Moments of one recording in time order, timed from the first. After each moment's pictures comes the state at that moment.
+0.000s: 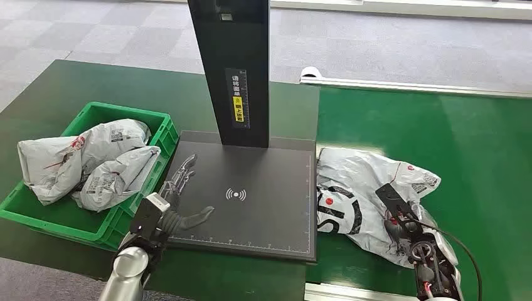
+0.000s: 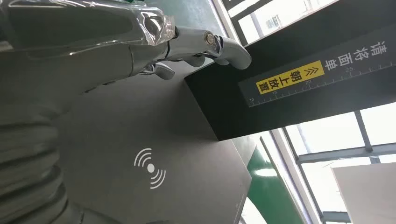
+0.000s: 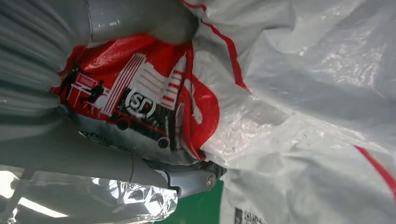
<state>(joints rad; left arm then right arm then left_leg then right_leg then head) -0.15 -0.15 -0.05 -1.28 -0.31 -0.23 -0.54 -0.39 -0.06 -0.29 -0.78 1.00 0.19 0.16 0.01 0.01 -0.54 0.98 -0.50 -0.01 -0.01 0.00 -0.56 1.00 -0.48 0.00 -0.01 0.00</state>
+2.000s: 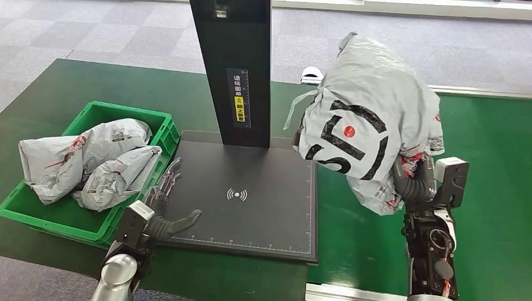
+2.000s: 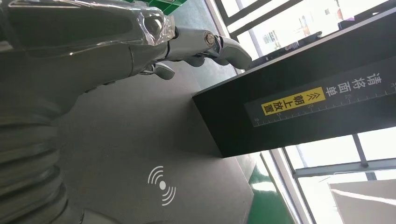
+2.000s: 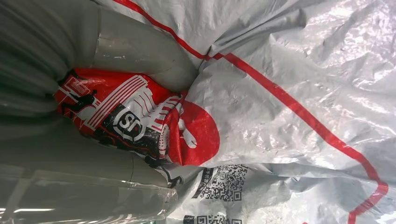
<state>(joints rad) -0.11 -0.12 -0.02 -1.33 -0.29 -0.22 -0.59 -0.37 0.03 -0.27 -1.12 0.05 0.29 -0.32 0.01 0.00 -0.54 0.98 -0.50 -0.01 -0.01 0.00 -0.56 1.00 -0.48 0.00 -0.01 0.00</state>
